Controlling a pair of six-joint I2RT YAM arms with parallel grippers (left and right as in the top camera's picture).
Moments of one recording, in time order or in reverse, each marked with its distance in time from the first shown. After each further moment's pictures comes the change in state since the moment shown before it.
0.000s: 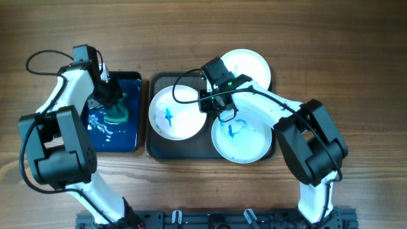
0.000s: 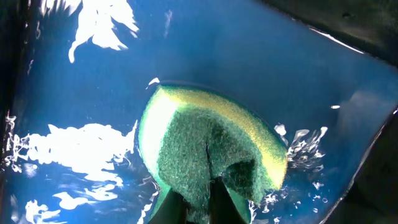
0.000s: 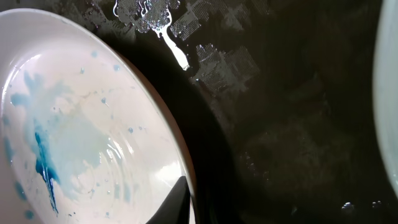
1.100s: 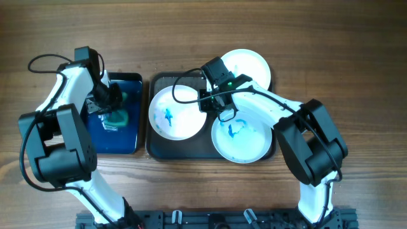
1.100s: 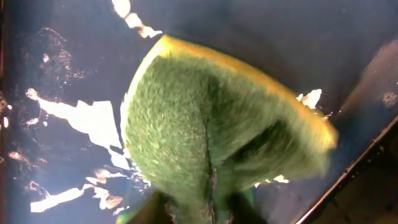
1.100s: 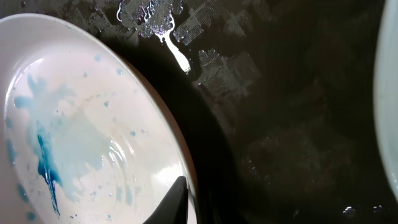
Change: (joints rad) left arm 0.000 0.016 0.035 -0.155 -0.003 0.003; right arm 0.000 0.000 0.000 0.009 0.000 0.000
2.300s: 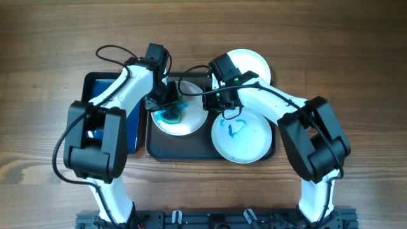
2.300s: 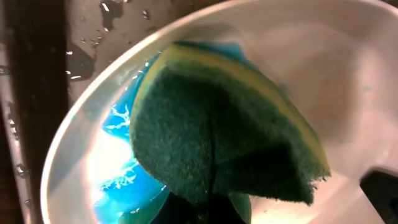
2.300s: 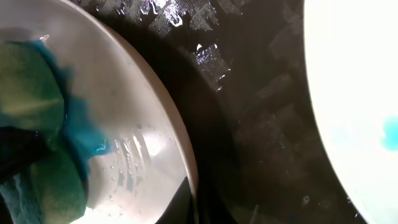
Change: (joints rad) left arm -0.430 0.023 0.017 0.047 0.121 -0.297; right arm -0.053 0.006 0.000 -0.025 -0.089 0.026
